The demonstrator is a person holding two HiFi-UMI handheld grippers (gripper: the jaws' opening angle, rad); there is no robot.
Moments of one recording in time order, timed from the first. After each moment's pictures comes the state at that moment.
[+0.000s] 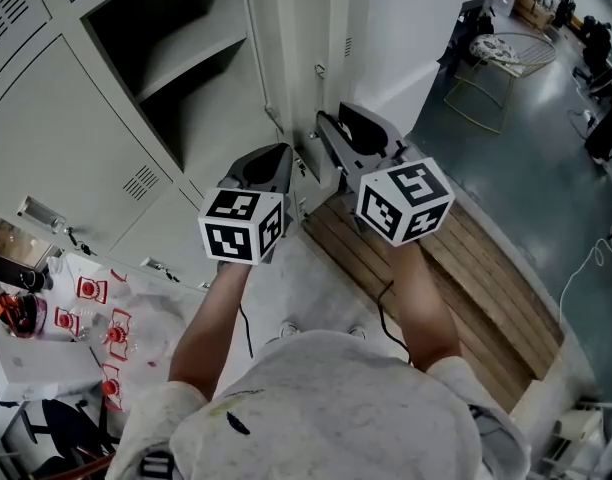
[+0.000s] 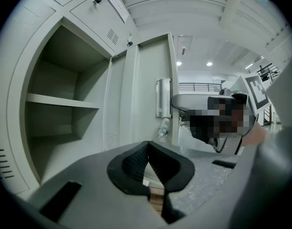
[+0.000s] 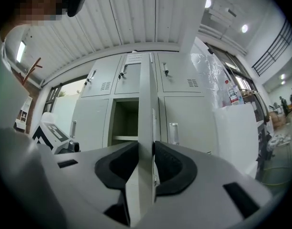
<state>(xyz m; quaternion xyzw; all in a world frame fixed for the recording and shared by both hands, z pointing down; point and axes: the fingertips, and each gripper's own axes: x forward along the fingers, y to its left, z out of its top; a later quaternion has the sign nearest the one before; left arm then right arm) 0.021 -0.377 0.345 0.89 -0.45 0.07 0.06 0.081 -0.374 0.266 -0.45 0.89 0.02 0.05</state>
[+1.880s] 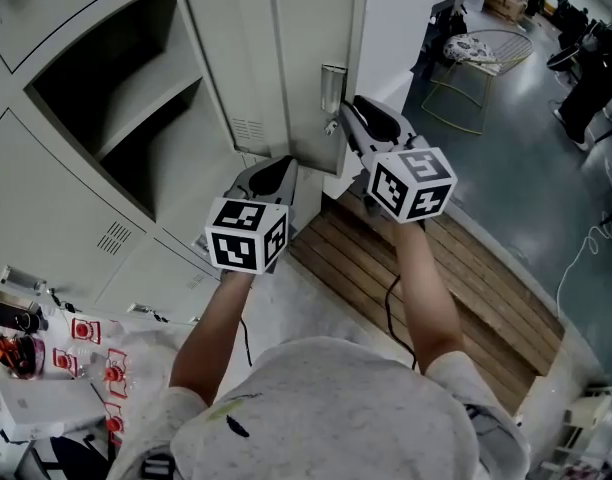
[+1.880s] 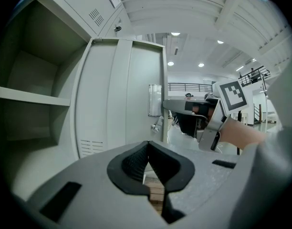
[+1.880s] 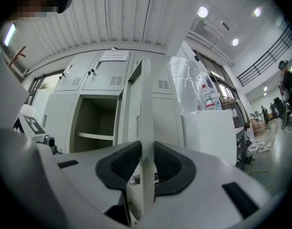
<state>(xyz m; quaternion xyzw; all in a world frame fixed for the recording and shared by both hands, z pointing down) 0.098 -0.435 0.345 0.91 -0.40 0.08 0.05 0.196 -0.469 0.266 -0.54 0.84 0.02 0.05</state>
